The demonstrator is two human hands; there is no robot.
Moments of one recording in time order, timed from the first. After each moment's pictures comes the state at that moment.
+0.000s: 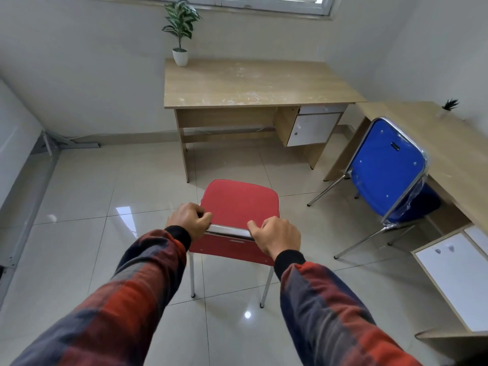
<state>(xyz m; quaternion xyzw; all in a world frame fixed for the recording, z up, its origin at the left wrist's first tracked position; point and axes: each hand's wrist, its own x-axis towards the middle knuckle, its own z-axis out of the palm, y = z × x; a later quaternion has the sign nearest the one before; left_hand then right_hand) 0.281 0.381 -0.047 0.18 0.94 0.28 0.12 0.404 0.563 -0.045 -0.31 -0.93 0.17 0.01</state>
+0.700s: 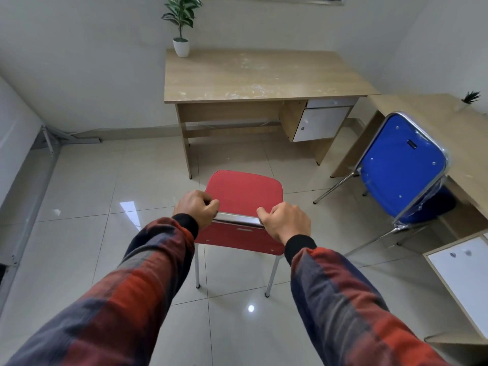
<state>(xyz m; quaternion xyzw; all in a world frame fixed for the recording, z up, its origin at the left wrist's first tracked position) 0.236 0.409 -0.052 0.18 0.94 0.29 0.11 0.355 0.596 -0.049 -0.30 -0.94 0.18 0.02</state>
